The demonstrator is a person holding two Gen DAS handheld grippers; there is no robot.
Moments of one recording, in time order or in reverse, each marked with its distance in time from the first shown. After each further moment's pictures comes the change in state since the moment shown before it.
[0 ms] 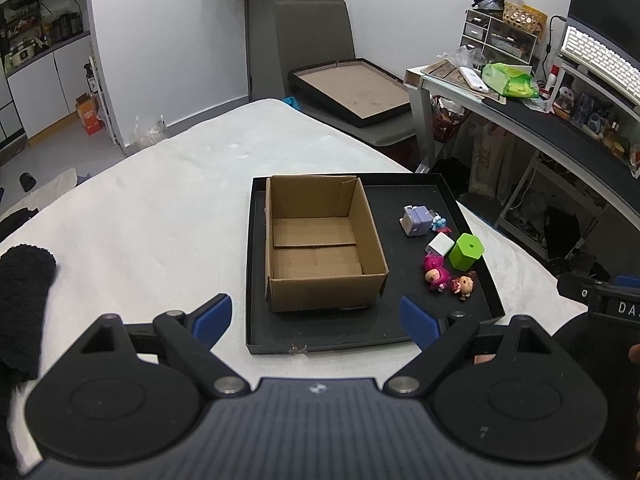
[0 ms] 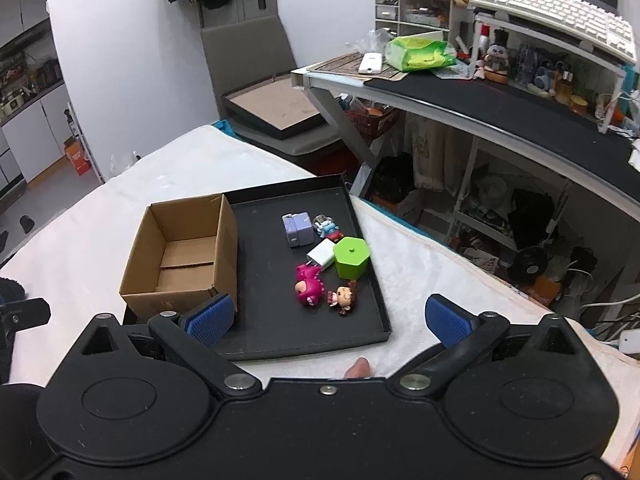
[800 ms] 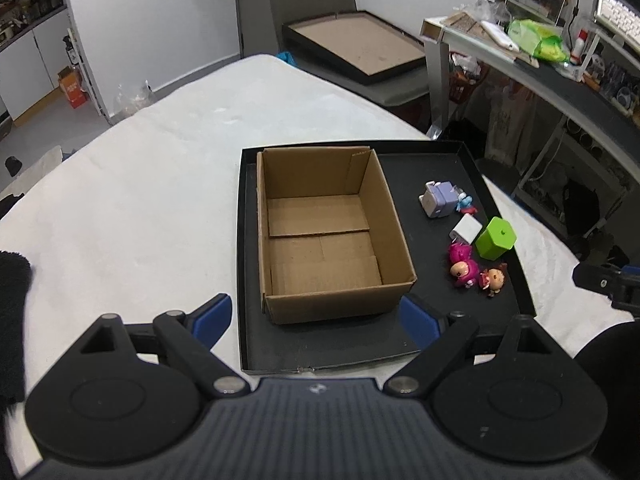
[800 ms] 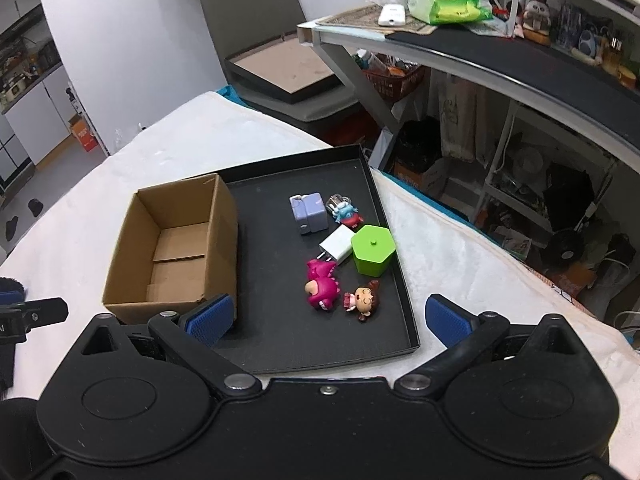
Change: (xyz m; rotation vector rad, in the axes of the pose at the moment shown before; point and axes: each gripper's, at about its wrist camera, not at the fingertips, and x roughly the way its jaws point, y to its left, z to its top) left arm 0.095 0.006 0.037 0.025 0.154 0.002; right arm 0.081 -0.007 0.030 0.013 0.136 0.051
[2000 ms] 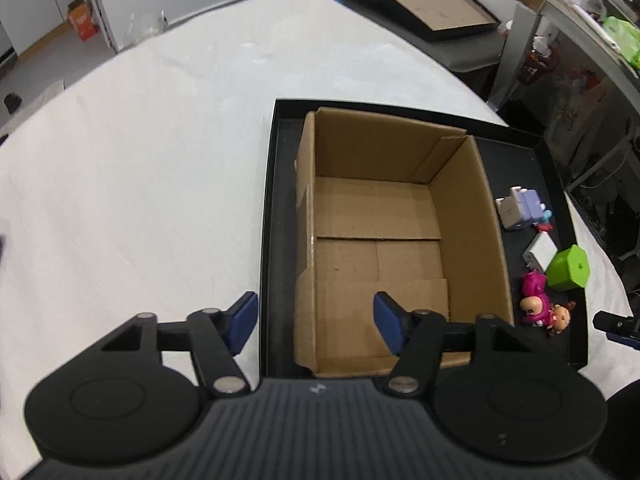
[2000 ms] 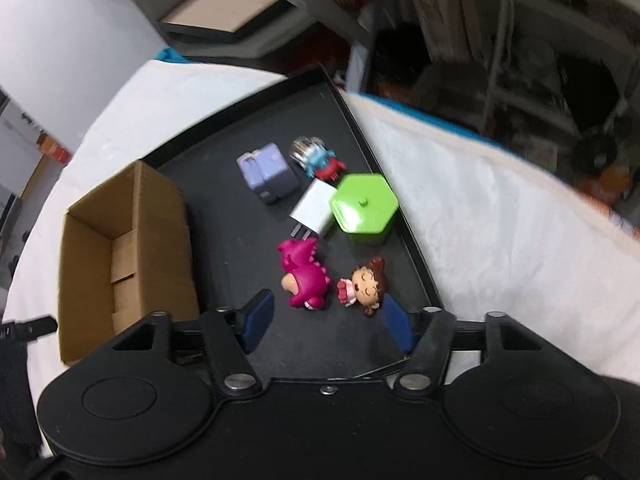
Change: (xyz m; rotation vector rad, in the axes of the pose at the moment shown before) left arm 0.125 0.056 0.044 -0.129 0.175 0.014; right arm 0.123 -0.038 0.015 0.246 0.230 0.028
